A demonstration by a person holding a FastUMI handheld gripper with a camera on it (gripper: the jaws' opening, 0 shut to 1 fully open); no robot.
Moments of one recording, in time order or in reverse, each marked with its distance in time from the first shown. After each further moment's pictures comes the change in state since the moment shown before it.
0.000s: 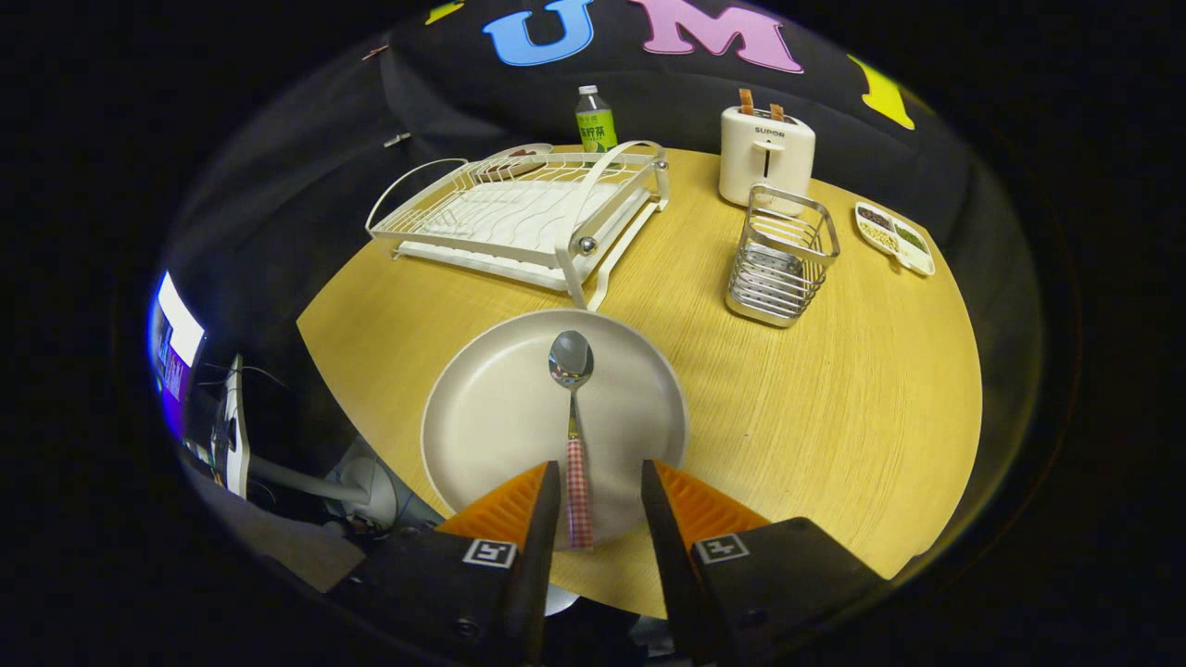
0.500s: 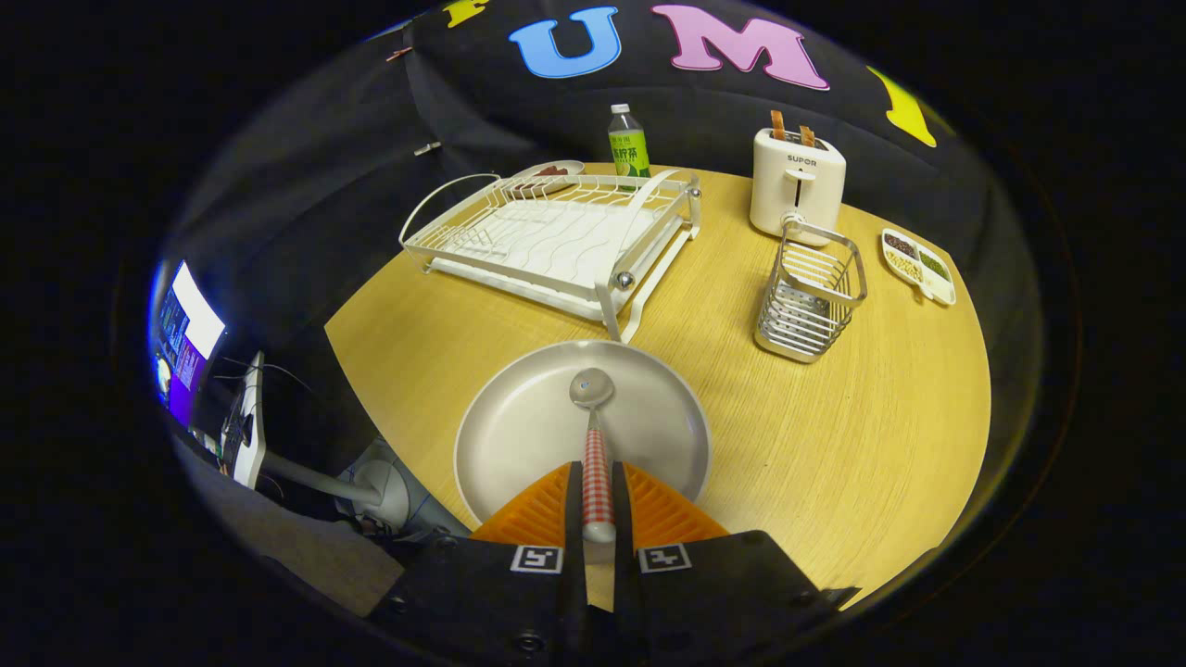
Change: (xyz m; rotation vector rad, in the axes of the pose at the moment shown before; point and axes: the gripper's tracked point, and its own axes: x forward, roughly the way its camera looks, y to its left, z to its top) arm 0.001 0.020 0.005 -0.061 -0.021 0.068
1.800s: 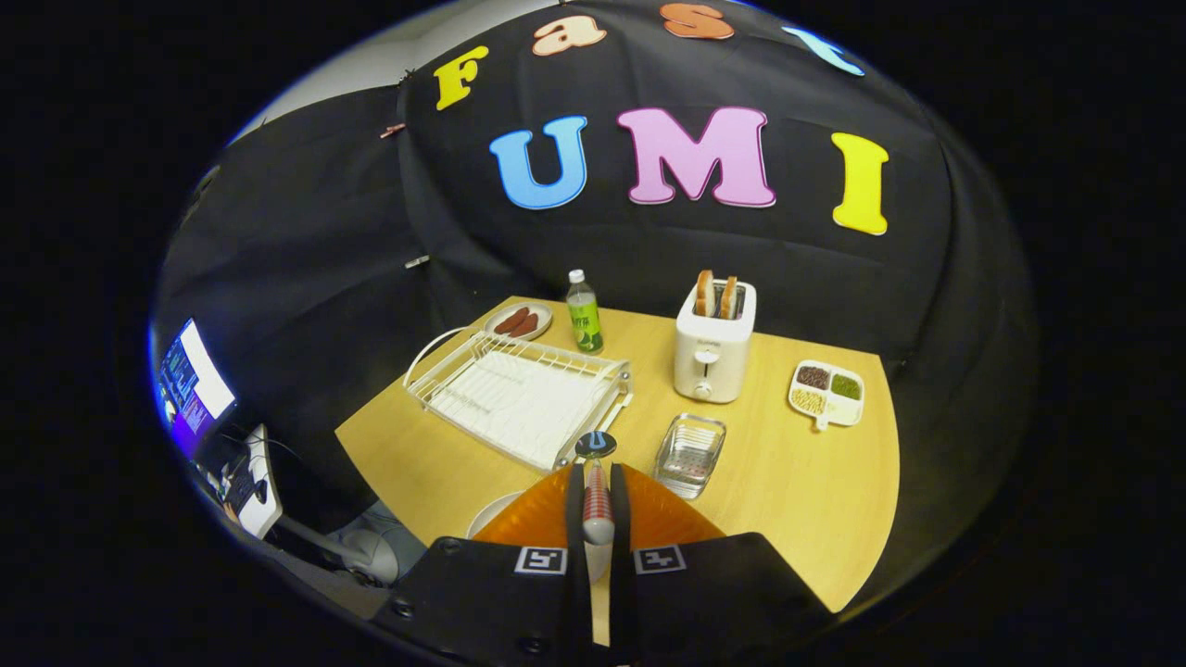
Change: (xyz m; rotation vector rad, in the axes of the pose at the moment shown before) arm -0.146 -0.039 0.149 0.015 -0.338 -0.051
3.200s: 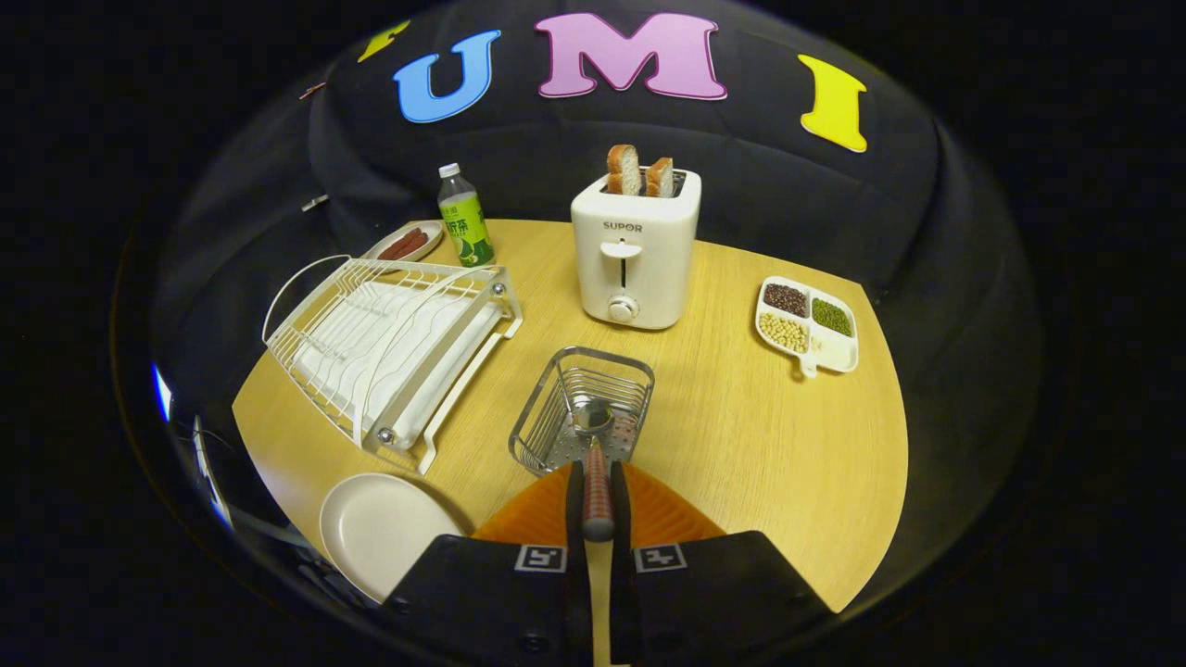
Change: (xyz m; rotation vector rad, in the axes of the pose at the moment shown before) arm 0.140 -0.141 -0.062 0.040 0.204 -0.211
